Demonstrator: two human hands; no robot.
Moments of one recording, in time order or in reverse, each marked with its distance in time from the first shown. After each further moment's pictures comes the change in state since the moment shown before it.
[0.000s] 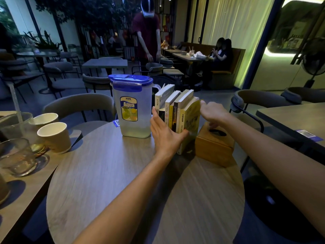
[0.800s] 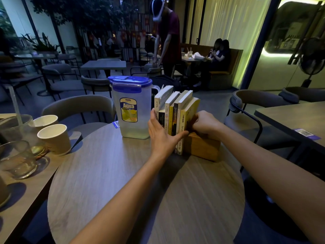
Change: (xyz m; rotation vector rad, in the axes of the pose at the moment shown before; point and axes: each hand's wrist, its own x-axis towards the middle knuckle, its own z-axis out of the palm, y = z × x) left_hand 0.001 -0.010 -0.013 -0.084 -0.045 0.023; right_hand -0.003 0.011 0.028 -0.024 -0.139 -0.194
